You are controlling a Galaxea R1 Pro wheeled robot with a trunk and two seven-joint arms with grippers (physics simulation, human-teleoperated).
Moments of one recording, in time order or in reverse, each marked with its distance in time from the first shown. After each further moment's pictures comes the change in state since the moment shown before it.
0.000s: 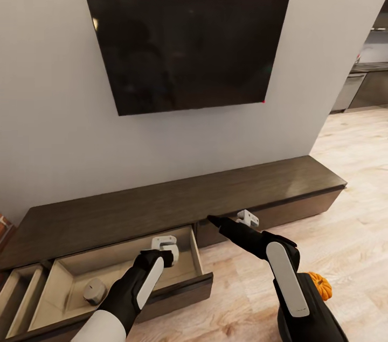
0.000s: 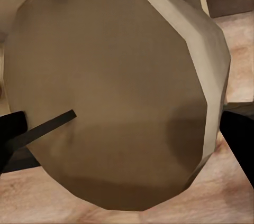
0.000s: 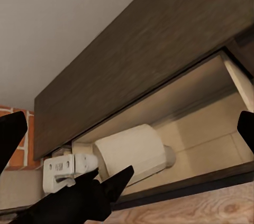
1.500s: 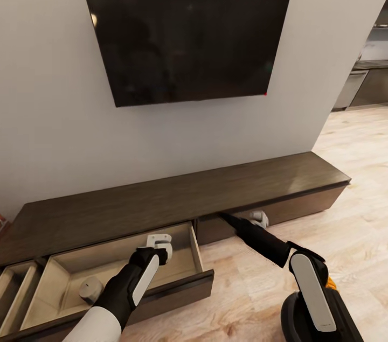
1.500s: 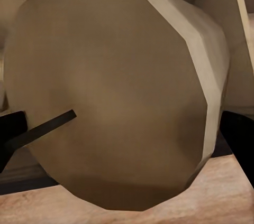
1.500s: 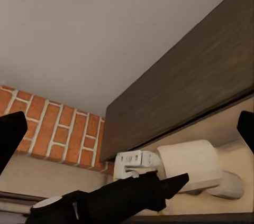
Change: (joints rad) left arm -0.015 0.031 0.002 0.004 -0.021 0.013 0.006; right arm 0.072 -0.067 -0.140 -0.015 -0.005 -0.009 0.500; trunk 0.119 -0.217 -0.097
